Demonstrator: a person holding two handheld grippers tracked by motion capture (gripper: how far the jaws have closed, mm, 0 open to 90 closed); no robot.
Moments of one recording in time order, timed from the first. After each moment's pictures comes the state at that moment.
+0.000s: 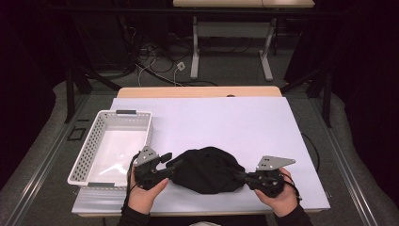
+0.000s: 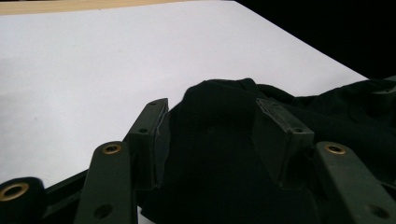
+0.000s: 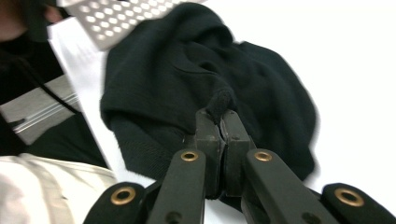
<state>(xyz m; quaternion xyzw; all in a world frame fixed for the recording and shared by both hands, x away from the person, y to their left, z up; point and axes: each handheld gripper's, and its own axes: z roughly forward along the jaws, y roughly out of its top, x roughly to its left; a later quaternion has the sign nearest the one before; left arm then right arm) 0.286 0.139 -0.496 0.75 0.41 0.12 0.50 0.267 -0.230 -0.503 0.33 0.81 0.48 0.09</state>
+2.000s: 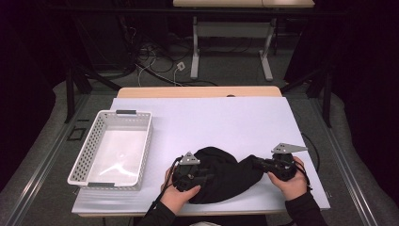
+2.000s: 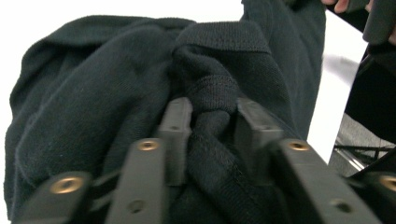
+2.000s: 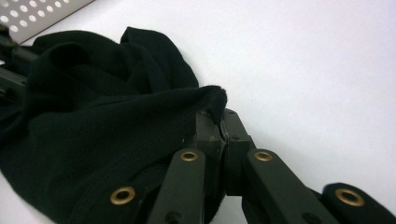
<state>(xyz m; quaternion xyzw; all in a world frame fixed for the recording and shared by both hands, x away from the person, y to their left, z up) 0.302 0.049 -0.538 0.83 0.35 -0.01 0.44 0.315 -0.279 -0.525 0.42 0.78 0.44 0.13</state>
